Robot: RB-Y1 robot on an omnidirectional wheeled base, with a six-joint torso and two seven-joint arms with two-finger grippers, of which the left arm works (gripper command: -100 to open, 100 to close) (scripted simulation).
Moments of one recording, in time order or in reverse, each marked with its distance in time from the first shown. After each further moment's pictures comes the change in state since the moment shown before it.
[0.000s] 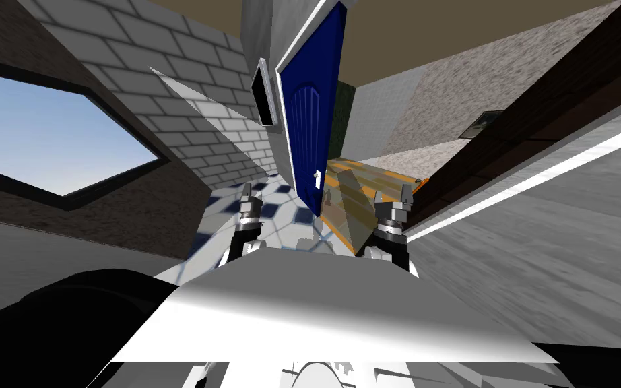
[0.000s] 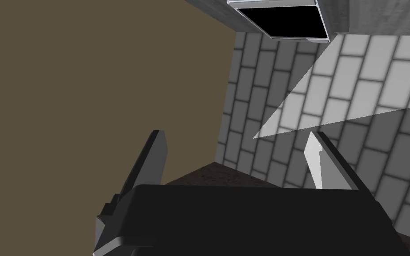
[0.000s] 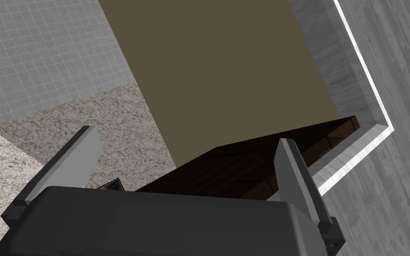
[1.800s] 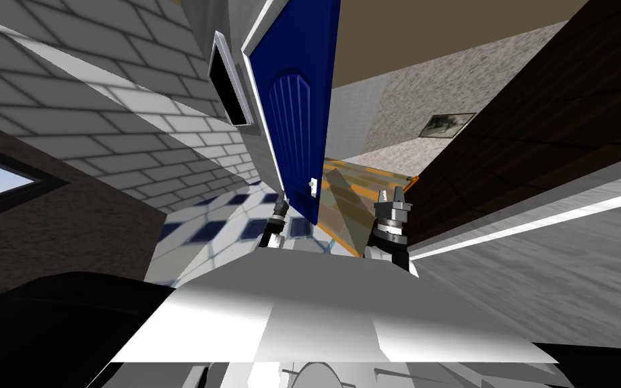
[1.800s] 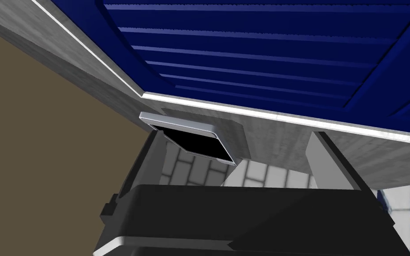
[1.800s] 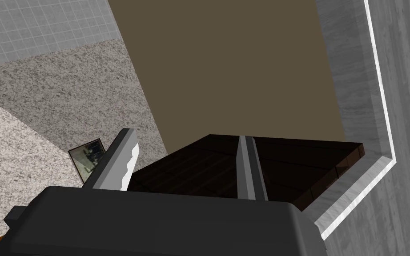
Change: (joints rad) arm -0.231 0.088 -0.197 0.383 -0.007 0.037 0.070
